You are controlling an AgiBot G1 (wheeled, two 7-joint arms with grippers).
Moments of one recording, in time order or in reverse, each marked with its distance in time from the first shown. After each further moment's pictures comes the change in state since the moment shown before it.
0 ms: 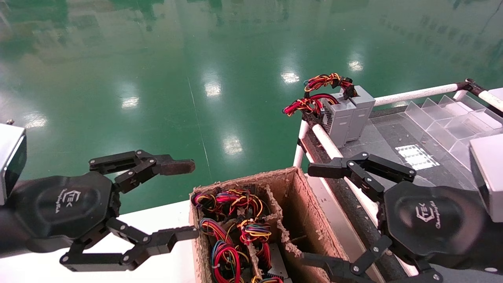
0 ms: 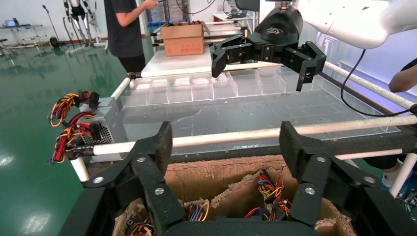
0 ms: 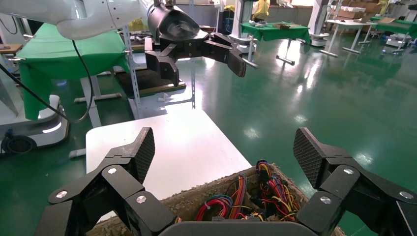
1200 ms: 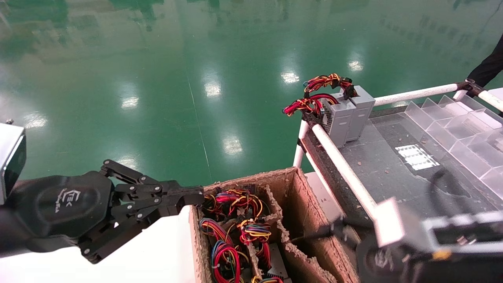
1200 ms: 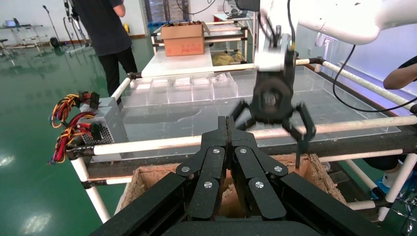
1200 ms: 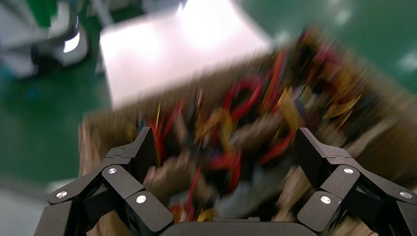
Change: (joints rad) left arm 0.000 0.000 0.000 0.000 0.000 0.000 0.000; right arm 0.140 -0.027 -0.219 -0.018 -0.331 -0.060 0.119
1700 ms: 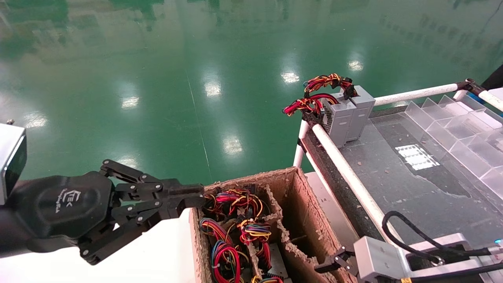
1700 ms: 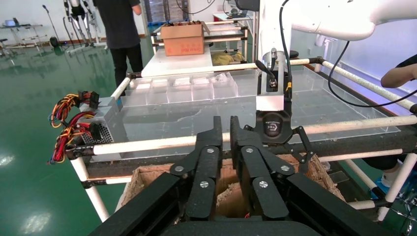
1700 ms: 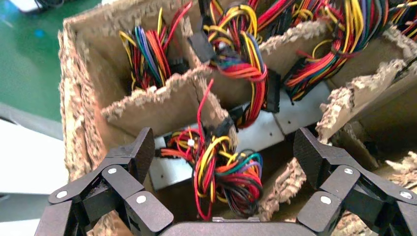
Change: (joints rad) left arm 0.000 0.000 0.000 0.000 0.000 0.000 0.000; right arm 0.099 -0.021 -0.205 -0.049 -0.138 -0.022 -0.029
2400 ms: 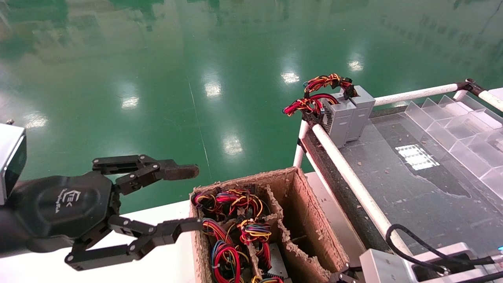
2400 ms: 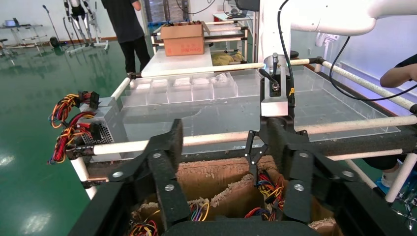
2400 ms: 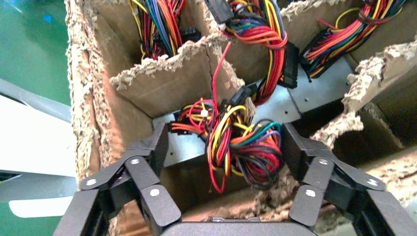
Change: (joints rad) left arm 0.000 0.000 0.000 0.000 0.000 0.000 0.000; right arm 0.053 0.024 -0.135 -0.050 0.026 0.006 -0.072
